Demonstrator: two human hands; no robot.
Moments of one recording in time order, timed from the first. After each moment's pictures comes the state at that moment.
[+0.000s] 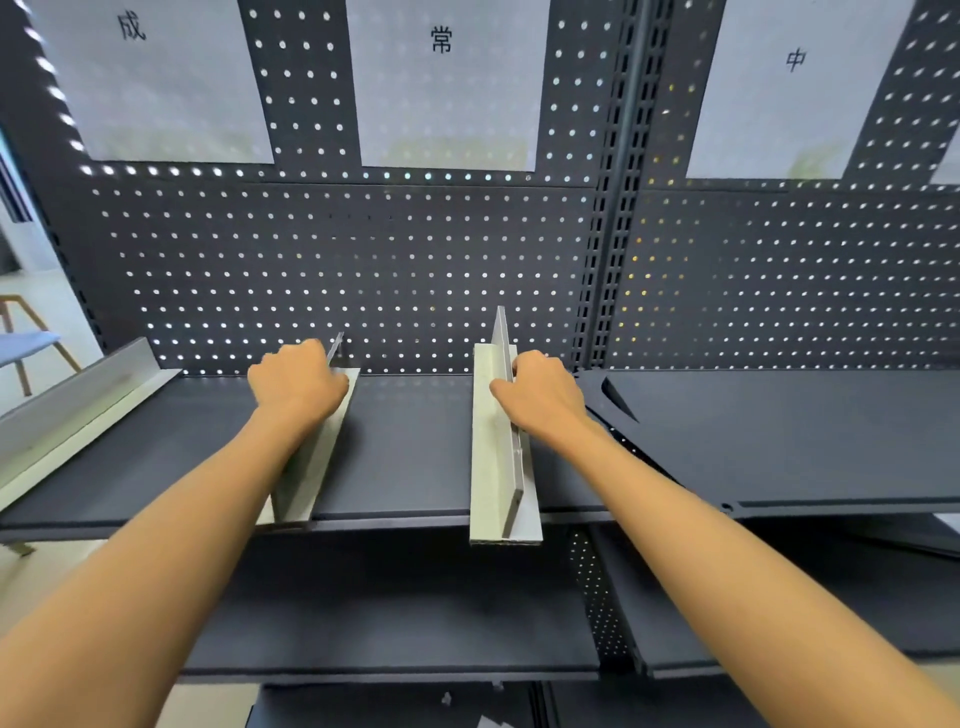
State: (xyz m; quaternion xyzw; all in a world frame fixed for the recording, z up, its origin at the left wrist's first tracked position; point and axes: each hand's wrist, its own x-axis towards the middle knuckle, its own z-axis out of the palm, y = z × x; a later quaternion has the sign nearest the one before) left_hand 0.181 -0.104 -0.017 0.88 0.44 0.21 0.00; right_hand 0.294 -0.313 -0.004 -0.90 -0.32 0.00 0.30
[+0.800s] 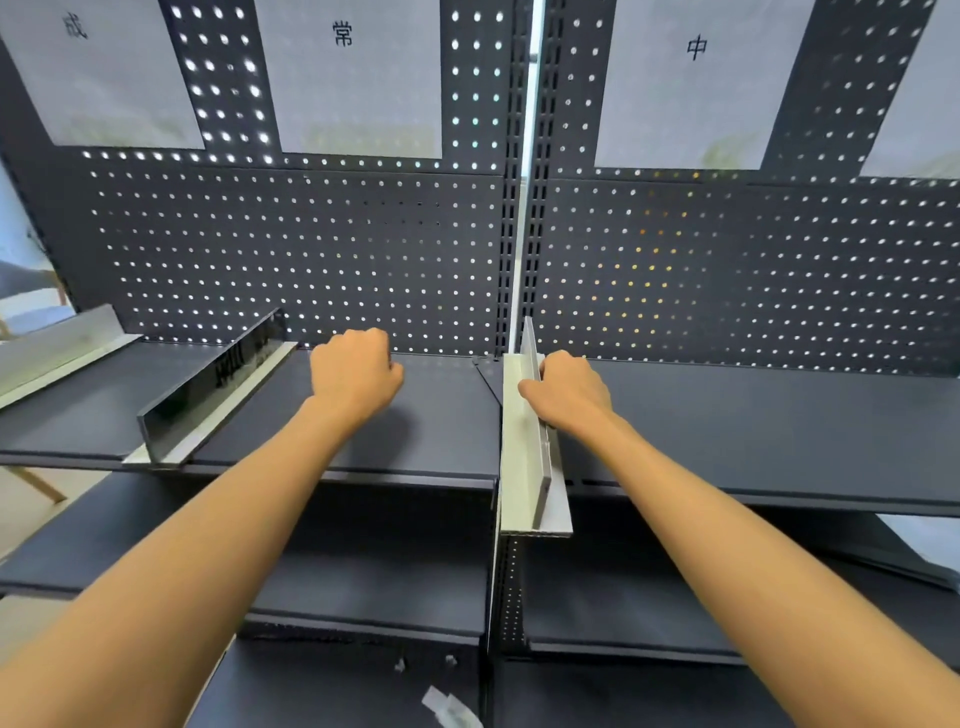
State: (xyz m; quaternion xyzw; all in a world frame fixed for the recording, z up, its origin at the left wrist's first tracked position) left_hand 0.266 -0.274 -0.023 0.90 0.36 0.25 -0.06; right_hand 0.395 -0.455 -0.017 -0.90 -0.34 0.01 0.27
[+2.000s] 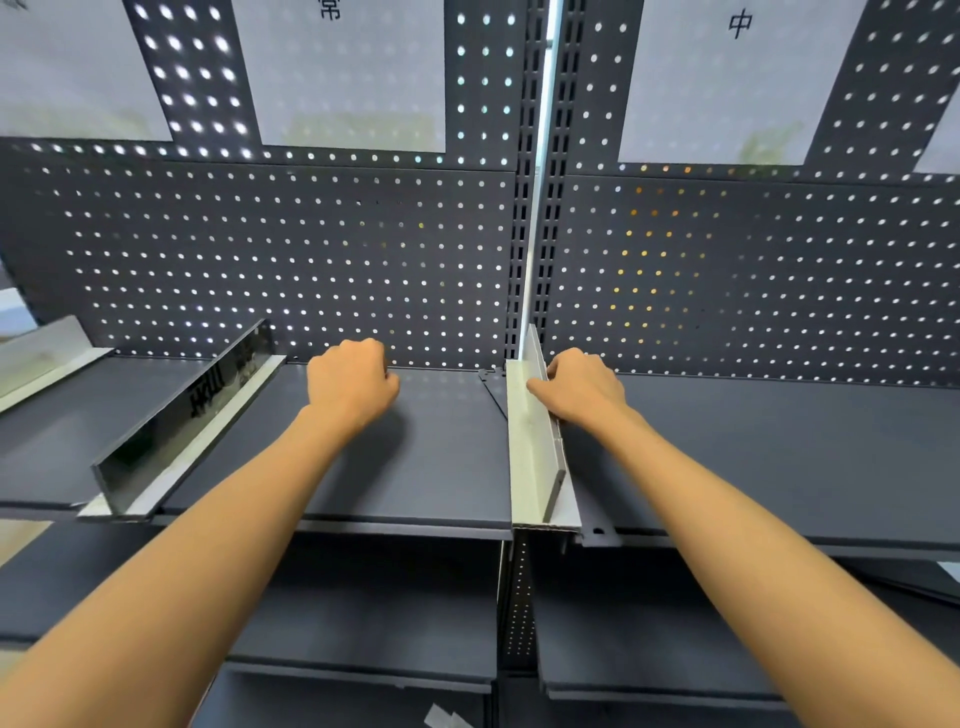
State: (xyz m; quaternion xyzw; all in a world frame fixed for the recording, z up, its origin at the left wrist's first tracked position) left_hand 0.300 -0.227 -0.031 0.90 0.38 0.21 -0.04; right_hand 0.443 -0.411 -0.018 -0.92 -0.30 0.03 0.24
